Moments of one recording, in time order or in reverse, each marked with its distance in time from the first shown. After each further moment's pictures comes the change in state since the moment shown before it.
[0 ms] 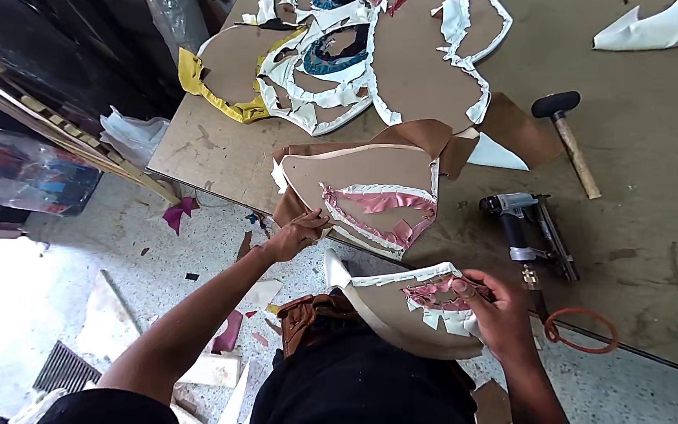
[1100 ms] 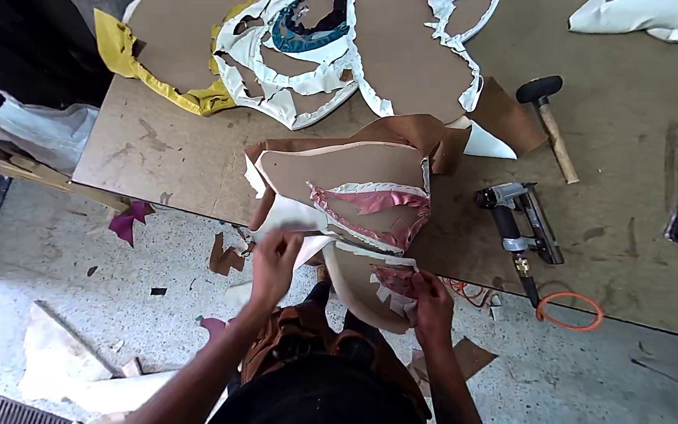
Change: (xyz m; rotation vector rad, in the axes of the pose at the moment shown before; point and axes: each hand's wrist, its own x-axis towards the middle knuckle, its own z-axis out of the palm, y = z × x) left_hand -0.003 0.076 -0.026 -0.338 0.573 -0.602; right_hand -0.007 0.032 0.141 0.282 0.325 0.407
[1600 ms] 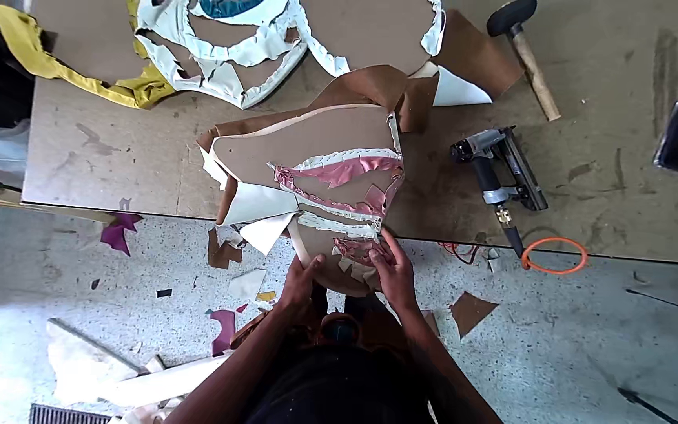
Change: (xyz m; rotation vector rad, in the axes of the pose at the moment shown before) left_hand -0.078 -0.040 0.124 -0.754 -0.292 -0.650; right_hand -0.003 0.033 0.008 -0.068 -0.233 -0.097
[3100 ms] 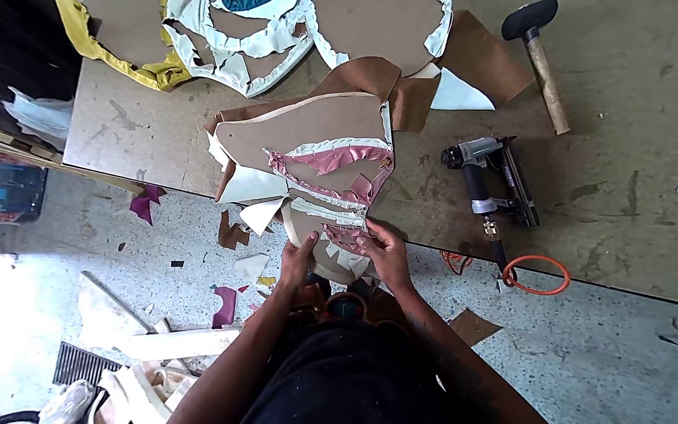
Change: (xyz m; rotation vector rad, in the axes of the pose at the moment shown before) left_hand 0.004 -0.006 0.066 -0.058 0.290 0.125; right_hand 0.032 -0.003 -0.064 0.090 -0.290 -0.060
